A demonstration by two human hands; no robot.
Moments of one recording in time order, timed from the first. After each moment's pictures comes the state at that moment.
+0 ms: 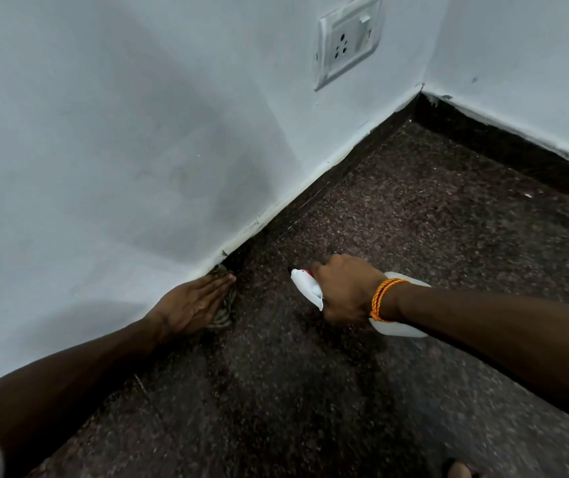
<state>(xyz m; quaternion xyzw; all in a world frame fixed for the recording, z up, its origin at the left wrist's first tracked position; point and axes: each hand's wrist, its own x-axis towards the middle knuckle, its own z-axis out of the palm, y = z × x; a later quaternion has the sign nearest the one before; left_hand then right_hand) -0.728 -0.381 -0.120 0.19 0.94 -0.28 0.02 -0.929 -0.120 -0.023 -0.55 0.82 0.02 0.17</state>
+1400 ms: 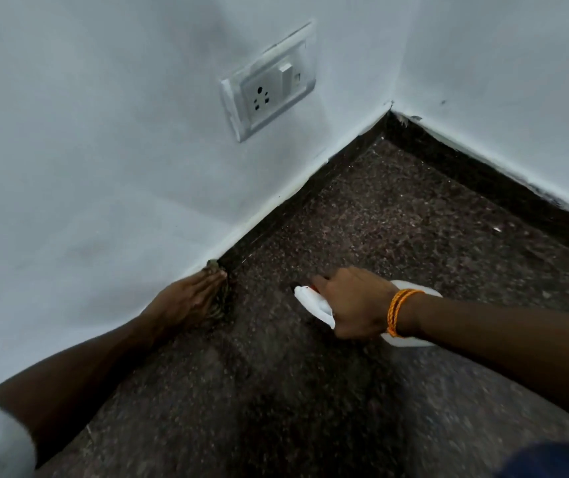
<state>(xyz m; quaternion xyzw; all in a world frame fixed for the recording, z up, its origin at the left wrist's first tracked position) -0.861 -0.346 -0.083 0.17 0.93 -0.31 0.11 -1.068 -0.061 0.004 -0.62 0.76 0.00 0.19</state>
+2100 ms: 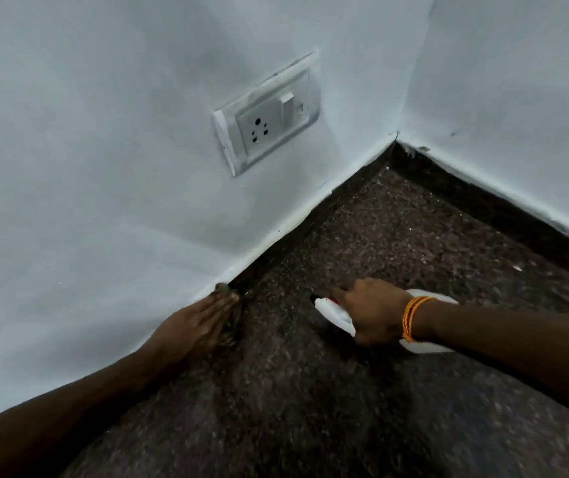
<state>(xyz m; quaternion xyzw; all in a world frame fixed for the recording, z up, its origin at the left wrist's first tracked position) -0.901 -0.339 -0.086 0.18 0.90 -0.37 0.12 -1.139 -0.087 -0.039 -0.60 0.77 0.08 0.21</state>
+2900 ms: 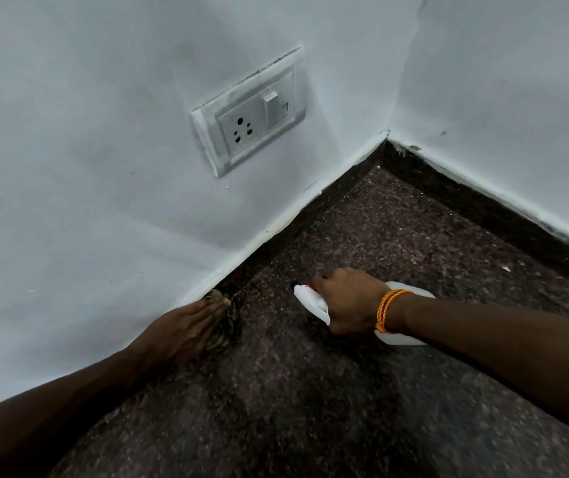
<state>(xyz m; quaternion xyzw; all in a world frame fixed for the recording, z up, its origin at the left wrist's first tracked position) -0.903 -0.350 -0.113 0.19 0.92 -0.33 0.07 -1.142 -0.104 -0.039 -0.58 0.79 0.05 0.19</state>
